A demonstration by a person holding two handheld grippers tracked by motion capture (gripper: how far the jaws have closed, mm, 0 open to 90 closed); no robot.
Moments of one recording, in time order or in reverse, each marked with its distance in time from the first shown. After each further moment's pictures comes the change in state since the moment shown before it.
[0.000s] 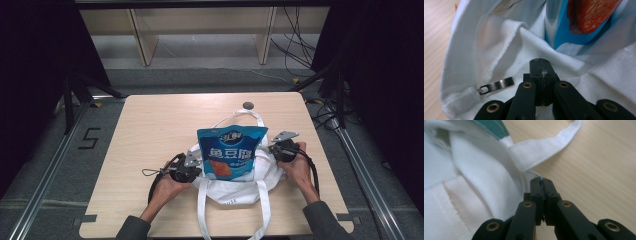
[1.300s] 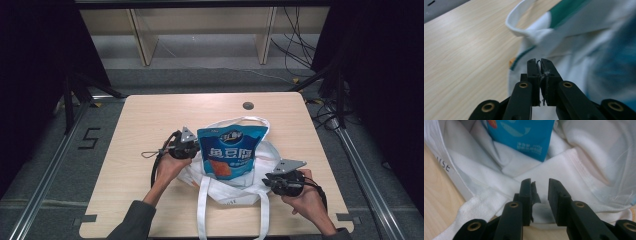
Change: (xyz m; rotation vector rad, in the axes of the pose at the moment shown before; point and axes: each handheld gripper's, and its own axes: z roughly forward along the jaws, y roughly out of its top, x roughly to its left) left arm 0.030 0.038 -0.023 -0.161 0.061 -0.090; right arm 0.072 -0.029 -0.089 -0.050 0.222 -0.062
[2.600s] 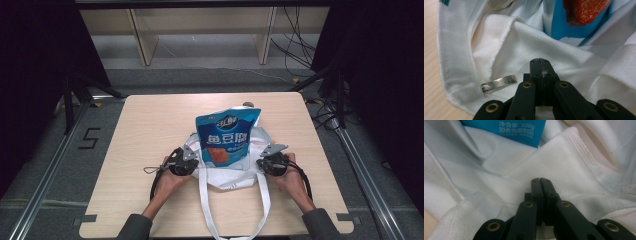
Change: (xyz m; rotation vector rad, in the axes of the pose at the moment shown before) left arm -0.001 -0.039 0.032 0.123 0.048 0.045; right arm -0.041 0.023 0.070 0.044 -0.080 -0.016
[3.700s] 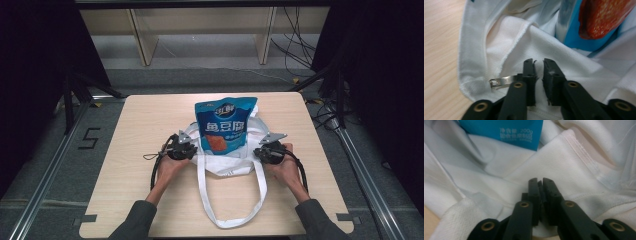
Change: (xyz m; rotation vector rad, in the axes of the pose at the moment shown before) left arm 0.036 0.012 0.016 -0.061 0.021 -0.130; right arm -0.023 0.015 0.018 -0.072 0.001 0.090
